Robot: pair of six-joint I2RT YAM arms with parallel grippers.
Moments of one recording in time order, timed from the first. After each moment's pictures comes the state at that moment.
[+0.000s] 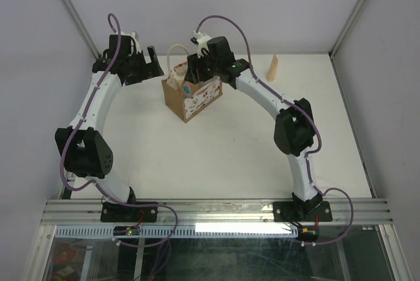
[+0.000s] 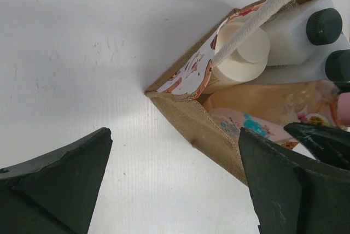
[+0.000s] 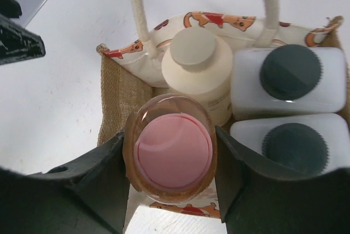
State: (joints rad) left arm -0.08 1.66 1.61 -0.69 0.14 -0.34; right arm 0.64 2.13 1.98 -0.37 -0.26 0.12
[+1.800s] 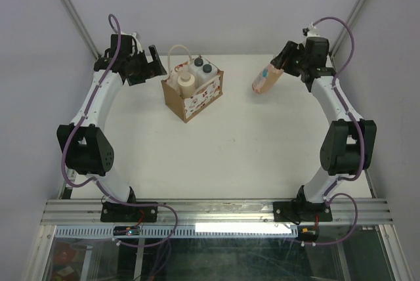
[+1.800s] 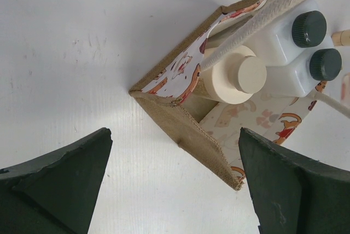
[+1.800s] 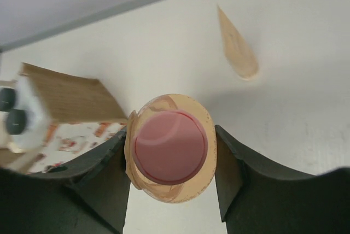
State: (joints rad) left arm -0.08 1.70 1.63 -0.68 0.19 -0.39; right arm 0.03 1.69 1.47 -0.24 -0.27 0.45
